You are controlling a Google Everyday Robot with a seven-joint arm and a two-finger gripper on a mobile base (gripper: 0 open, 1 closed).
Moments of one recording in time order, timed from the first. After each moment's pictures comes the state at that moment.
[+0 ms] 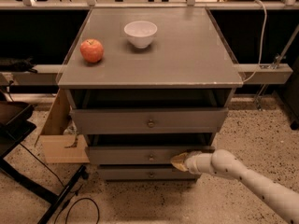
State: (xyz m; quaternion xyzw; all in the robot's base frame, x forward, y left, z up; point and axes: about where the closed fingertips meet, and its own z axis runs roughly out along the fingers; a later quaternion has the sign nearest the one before) arm 0.607 -0.127 0.363 -0.43 0.79 0.21 0.39
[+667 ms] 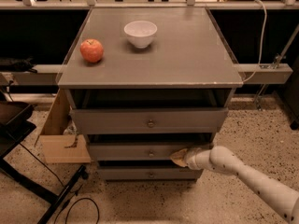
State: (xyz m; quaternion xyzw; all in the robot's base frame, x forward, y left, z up) arm 0.633 -0.131 0.358 -0.43 0.79 0.20 0.39
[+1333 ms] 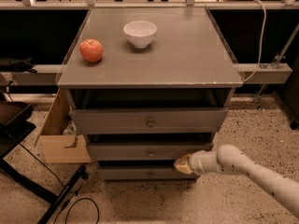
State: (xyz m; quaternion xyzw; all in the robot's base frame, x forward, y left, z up) arm 0.576 -0.134 0.385 -0.46 0.79 0.23 0.33
